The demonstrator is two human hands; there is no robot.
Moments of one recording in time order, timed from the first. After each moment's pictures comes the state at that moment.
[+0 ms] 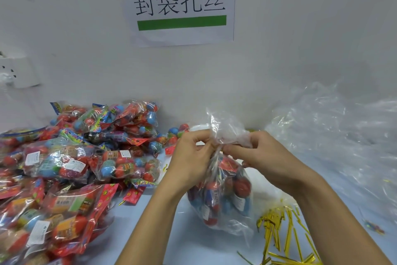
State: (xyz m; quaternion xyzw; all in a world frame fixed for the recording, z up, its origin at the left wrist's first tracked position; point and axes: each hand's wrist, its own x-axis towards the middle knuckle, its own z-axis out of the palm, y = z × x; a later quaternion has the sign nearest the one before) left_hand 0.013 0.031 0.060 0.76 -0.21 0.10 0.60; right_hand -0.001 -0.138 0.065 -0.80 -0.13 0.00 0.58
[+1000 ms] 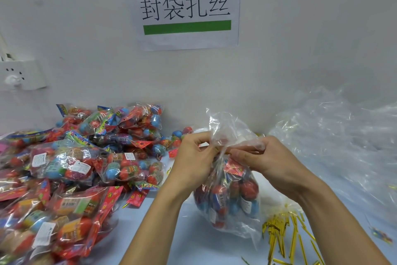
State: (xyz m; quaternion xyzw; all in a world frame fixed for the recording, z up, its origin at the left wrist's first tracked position) left_hand 0.009 0.031 0.066 0.73 -0.20 0.08 0.65; right_hand 0.001 -0.140 0.061 -0.76 -0.13 -0.01 0.63
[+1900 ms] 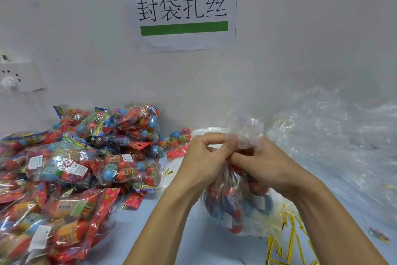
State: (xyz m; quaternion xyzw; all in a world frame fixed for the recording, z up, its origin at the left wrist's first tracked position) left_hand 0.008 0.015 0.069 0.69 -0.21 0.04 0.69; right_hand -0.008 -0.132 0.072 -0.78 -0.13 0.02 0.61
